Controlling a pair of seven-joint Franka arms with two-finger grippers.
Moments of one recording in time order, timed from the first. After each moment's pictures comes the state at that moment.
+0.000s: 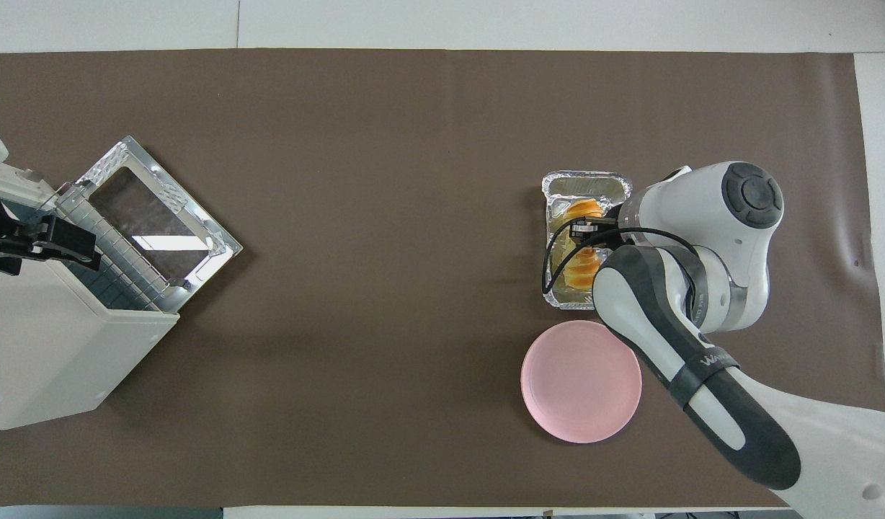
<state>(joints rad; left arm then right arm) 0.00 0.00 -0.02 -1.65 0.00 1.46 0.00 0.17 0.22 0.05 -2.08 0.25 2.36 0.18</state>
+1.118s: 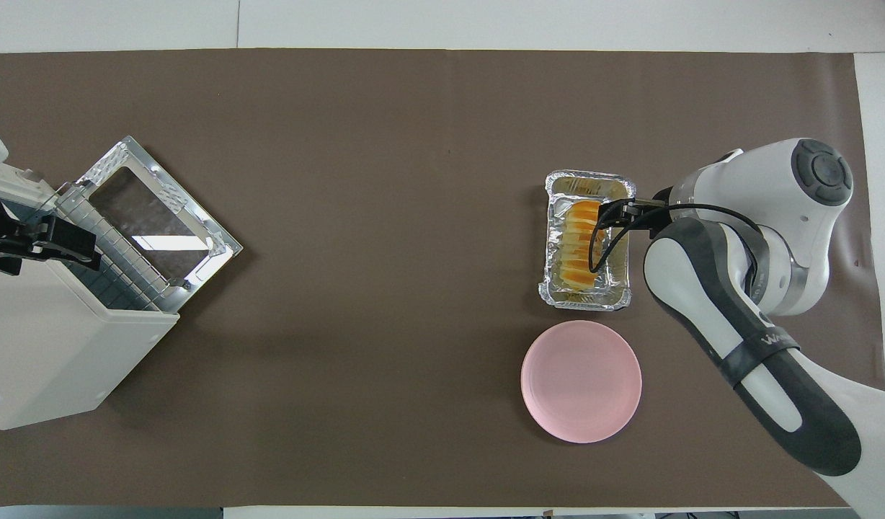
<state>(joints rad) 0.00 0.00 -0.02 -1.65 0.00 1.46 0.00 0.07 0.21 0.04 -2.05 0.24 2.29 0.13</state>
